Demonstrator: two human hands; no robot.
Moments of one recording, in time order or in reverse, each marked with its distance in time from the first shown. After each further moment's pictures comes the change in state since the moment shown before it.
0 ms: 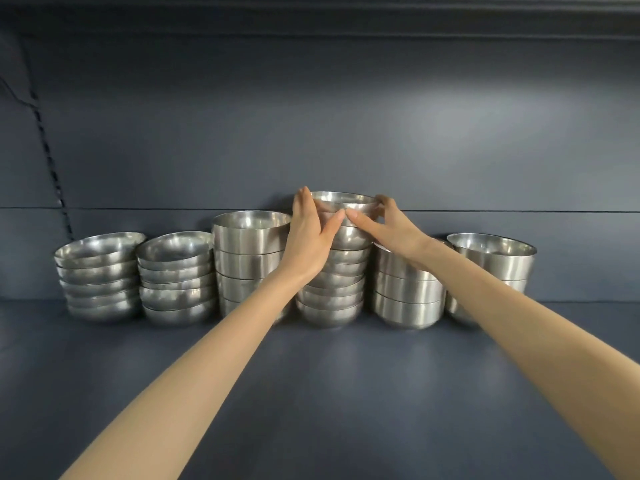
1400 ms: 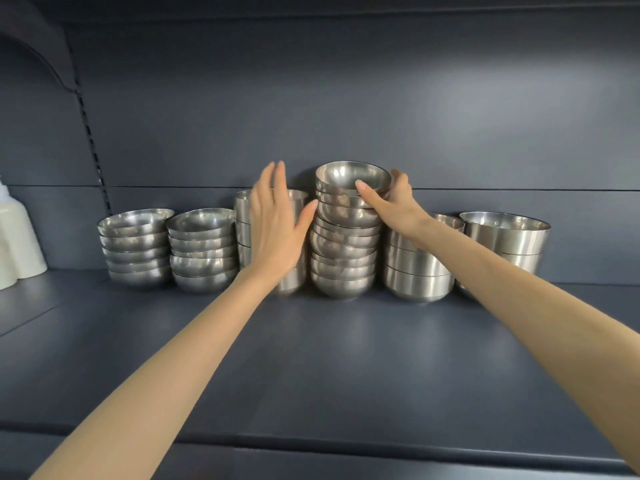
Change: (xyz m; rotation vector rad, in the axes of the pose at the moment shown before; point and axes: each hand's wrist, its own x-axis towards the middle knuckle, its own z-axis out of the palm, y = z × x) left_hand -0.049 -0.010 -0.046 0.448 0.336 0.206; right_hand -0.010 -0.004 0.014 0.009 0.085 -0.016
